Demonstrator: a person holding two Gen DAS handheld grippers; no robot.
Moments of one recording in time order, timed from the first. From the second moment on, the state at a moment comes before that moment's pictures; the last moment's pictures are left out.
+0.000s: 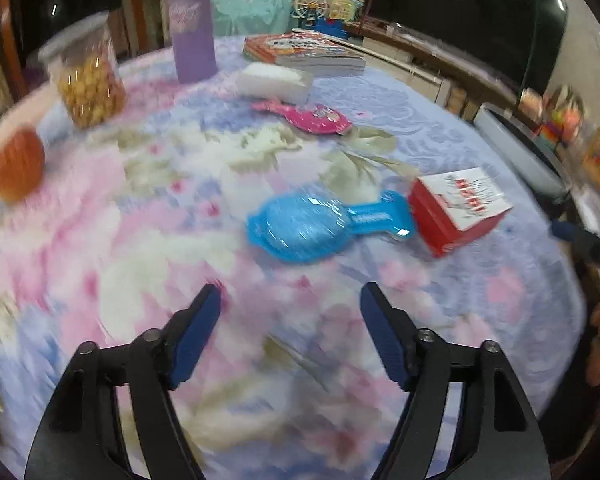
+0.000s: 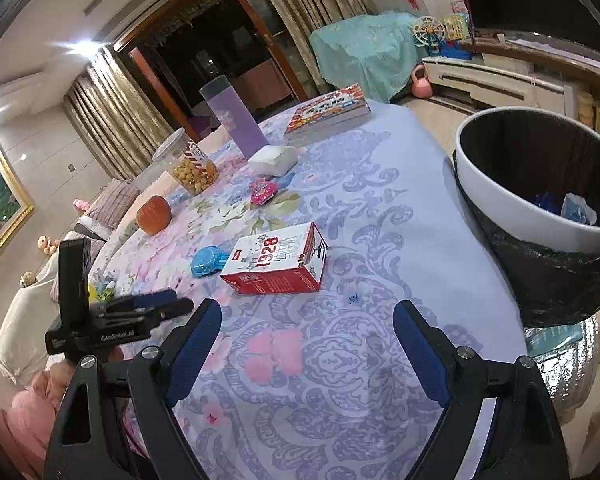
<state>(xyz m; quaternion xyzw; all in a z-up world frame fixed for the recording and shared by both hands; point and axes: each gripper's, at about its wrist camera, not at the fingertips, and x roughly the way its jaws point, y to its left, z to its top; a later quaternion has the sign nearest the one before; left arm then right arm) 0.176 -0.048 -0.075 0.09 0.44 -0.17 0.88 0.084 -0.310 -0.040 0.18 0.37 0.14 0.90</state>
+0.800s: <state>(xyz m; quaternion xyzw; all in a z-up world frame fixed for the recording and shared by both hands) 0.186 -0.042 -0.079 0.06 0.47 -0.15 0.87 0.134 -0.284 -0.052 0.11 0.39 0.20 0.89</state>
